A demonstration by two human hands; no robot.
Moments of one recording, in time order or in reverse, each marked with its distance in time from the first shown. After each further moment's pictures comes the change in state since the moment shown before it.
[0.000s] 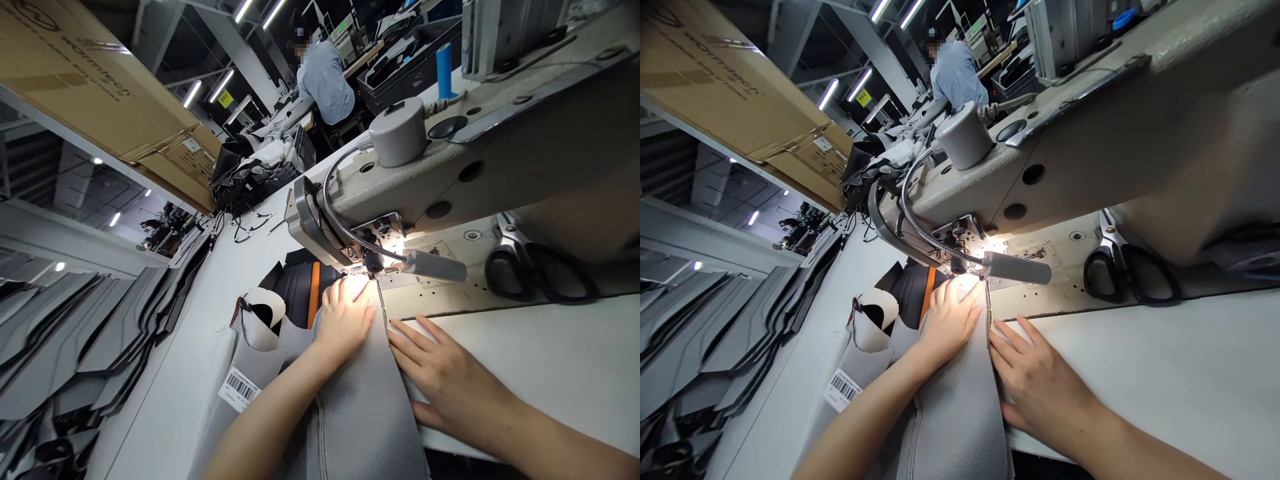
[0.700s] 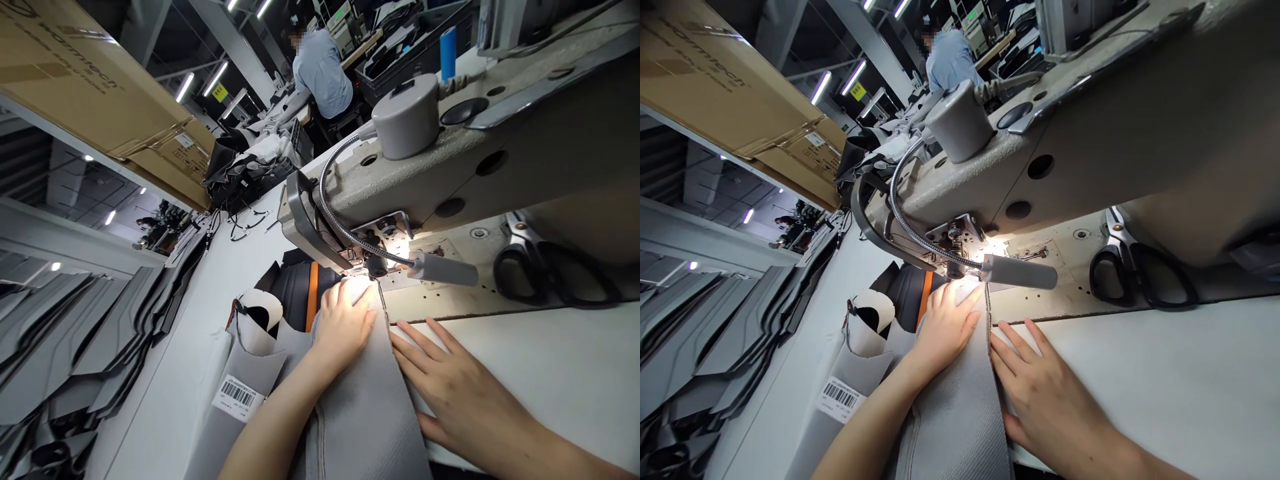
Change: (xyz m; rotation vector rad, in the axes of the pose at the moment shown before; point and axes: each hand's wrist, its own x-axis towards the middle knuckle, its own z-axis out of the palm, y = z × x) left_hand 0.000 -0.001 -0.007 -0.049 -0.053 0.010; right_hand -0.004 -0.006 0.003 -0.038 -0.045 0.084
